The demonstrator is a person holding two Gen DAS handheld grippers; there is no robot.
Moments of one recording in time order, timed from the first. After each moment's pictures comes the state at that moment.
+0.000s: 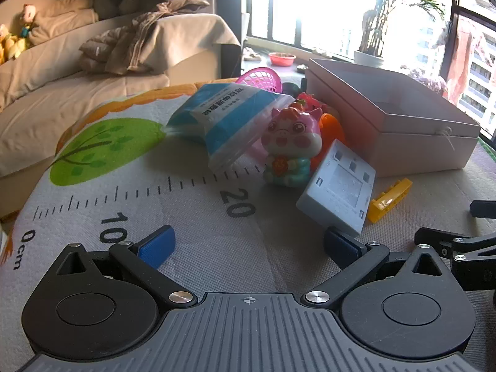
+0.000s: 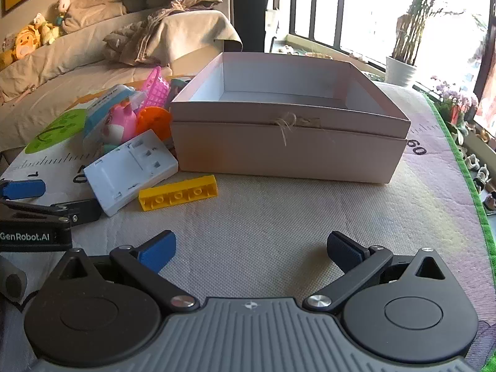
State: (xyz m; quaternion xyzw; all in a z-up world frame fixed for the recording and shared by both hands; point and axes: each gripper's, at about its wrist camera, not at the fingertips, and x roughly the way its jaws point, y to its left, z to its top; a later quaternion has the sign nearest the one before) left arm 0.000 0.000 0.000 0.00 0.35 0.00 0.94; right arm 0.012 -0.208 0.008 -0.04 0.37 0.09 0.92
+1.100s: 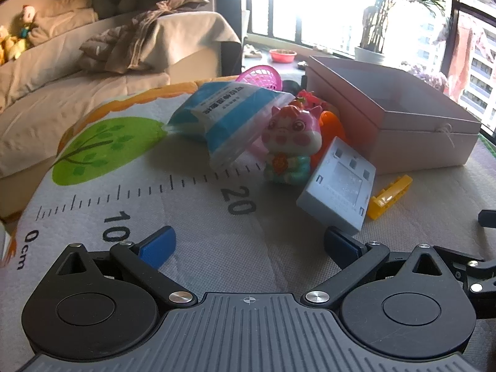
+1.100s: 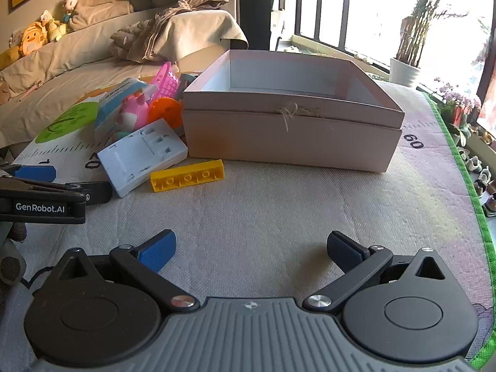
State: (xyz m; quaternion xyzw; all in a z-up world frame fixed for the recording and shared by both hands) left arm 0.000 -0.001 0.002 0.00 0.36 0.00 0.93; right arm -0.008 -0.215 0.009 -0.04 0.37 0.10 0.92
